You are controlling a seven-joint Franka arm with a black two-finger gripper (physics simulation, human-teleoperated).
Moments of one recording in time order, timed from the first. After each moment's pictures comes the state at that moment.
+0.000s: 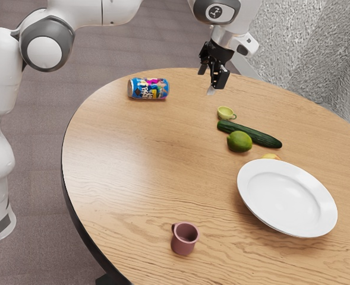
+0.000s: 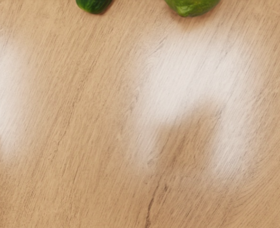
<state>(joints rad) 0.42 0.28 -0.48 -1.18 0.30 1.39 -0.05</state>
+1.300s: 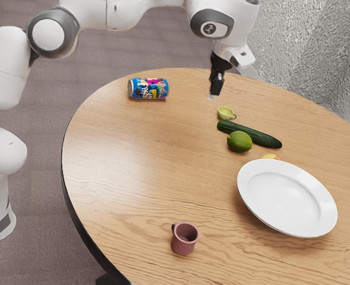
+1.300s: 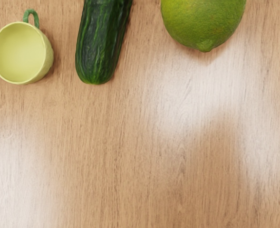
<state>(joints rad) 0.87 0.56 -1.16 -1.22 0.75 1.54 0.21</state>
